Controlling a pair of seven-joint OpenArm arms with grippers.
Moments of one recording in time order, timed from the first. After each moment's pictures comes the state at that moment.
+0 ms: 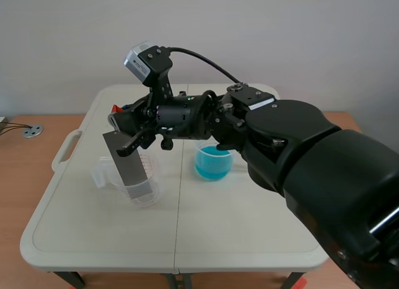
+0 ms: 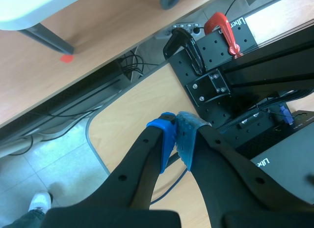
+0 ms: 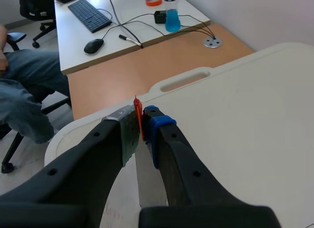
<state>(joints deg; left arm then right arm) 80.2 -32.4 -8.6 117.7 -11.0 -14.7 2.4 26.5 -0.8 -32.8 53.7 11.3 44.6 2.4</state>
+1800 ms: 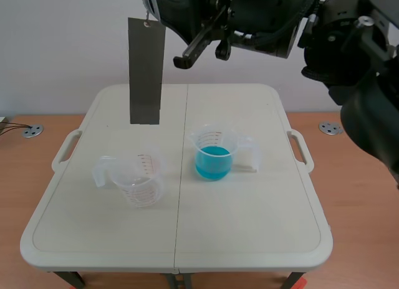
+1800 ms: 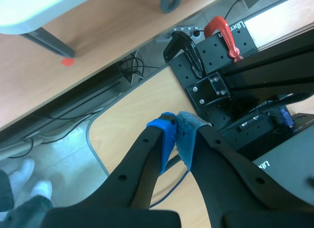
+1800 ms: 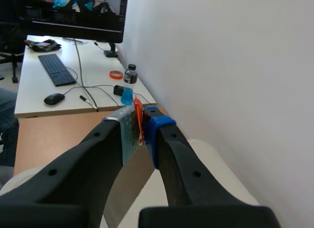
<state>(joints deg) 80.2 -32.4 -8.6 117.7 -11.0 -14.7 1.7 18.9 14.5 -18.7 92.8 17.9 45.4 -1.7</state>
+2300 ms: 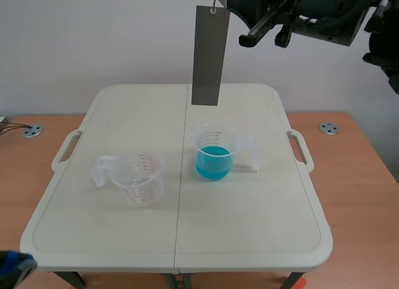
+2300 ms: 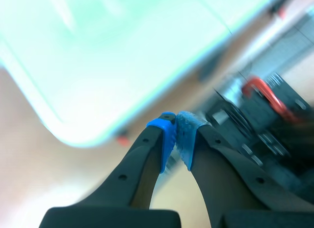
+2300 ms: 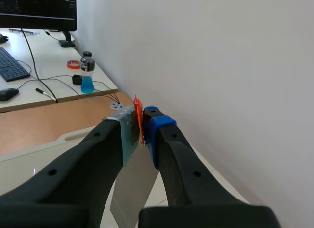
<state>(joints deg) 59.9 -42.5 -8.6 117.6 -12.2 -15.3 1.4 18.0 20.8 -9.4 92.7 22.1 45.4 -4.5</state>
